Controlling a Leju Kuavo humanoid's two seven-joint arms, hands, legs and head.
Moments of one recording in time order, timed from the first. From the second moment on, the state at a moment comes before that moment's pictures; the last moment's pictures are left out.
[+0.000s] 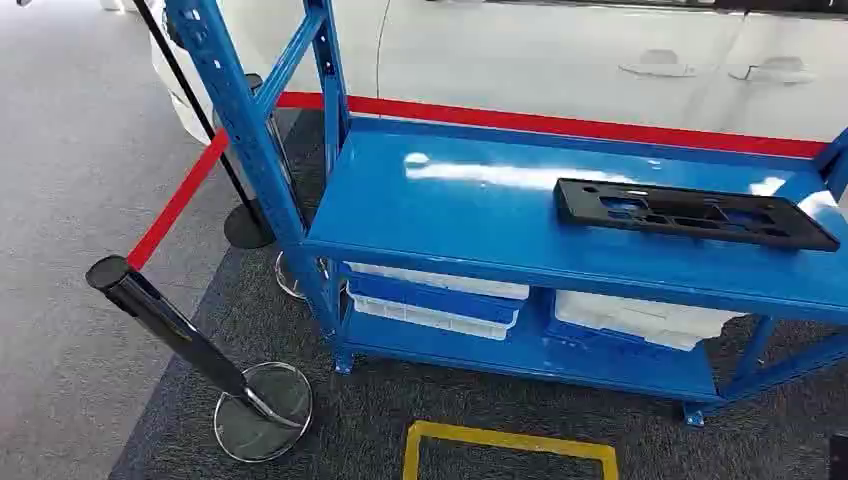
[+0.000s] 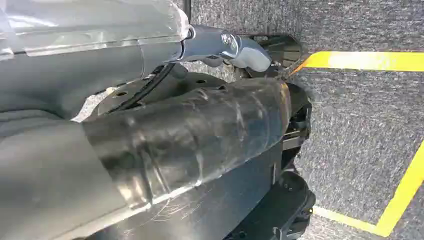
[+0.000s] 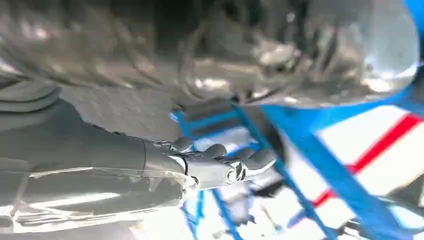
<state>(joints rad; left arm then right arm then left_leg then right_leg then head) 0.03 0.03 -0.66 -0.16 0.99 -0.03 -0.31 0.06 -0.22 -0.52 -1.32 0.42 -0.25 -0.48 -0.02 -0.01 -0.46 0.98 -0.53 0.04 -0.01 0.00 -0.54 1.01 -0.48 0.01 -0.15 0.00</state>
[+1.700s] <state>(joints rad) 0.01 0.09 -0.82 -0.11 1.15 0.11 0.07 -0.16 -0.43 0.39 -1.51 0.80 -0.66 -0.32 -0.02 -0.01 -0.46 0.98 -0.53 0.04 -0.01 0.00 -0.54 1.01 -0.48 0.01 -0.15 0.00</state>
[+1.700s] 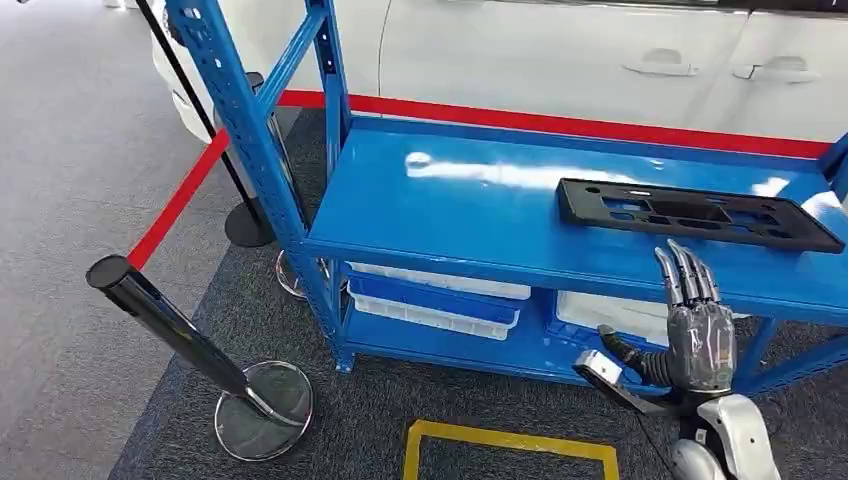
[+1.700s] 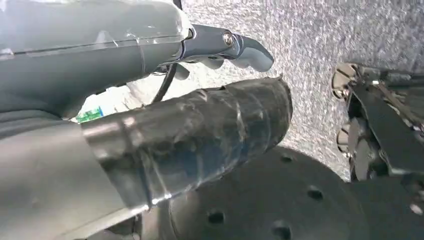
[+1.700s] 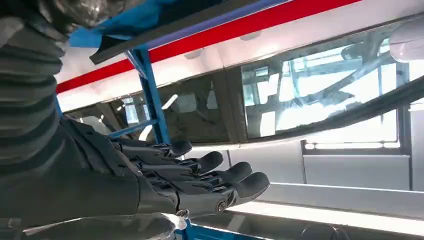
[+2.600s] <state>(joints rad) 0.01 0.09 -0.86 -0.09 1.14 0.09 0.02 -0.20 -0.38 0.32 -1.42 0.80 -0.69 -0.31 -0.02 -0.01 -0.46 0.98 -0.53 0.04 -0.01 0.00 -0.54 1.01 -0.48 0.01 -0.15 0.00</state>
